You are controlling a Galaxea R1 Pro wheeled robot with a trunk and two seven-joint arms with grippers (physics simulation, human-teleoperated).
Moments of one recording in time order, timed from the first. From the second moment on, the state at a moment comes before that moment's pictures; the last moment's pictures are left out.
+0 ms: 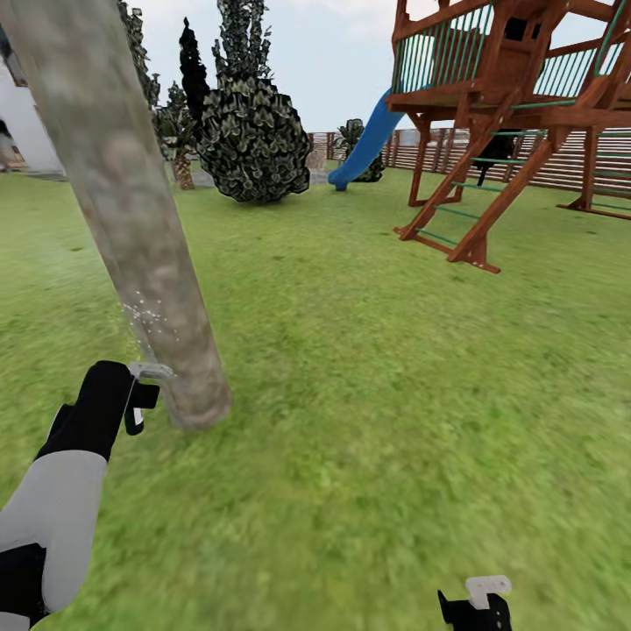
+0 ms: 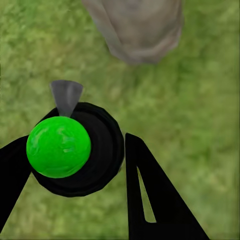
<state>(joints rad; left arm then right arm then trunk) -0.93 0.16 0.23 -0.92 -0.55 0.97 -0.31 -0.46 -0.11 -0.35 -0.05 0.41 -0.39 0.00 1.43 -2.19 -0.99</state>
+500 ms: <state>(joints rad) -0.87 0.16 0.25 -0.92 -0.55 0.97 -0.30 -0.46 -0.11 -0.35 -0.05 0.41 -0.39 0.00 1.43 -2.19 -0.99</state>
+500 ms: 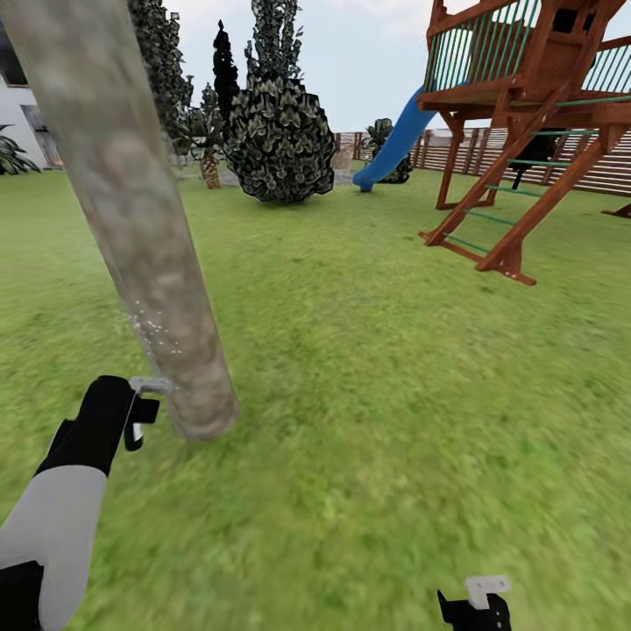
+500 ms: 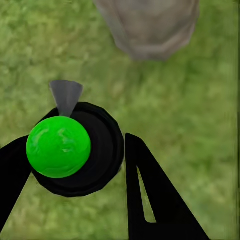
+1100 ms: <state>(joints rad) -0.82 0.15 0.32 -0.92 -0.54 0.86 -0.26 -0.46 -0.11 -0.35 -0.05 0.41 -0.39 0.00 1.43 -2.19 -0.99</state>
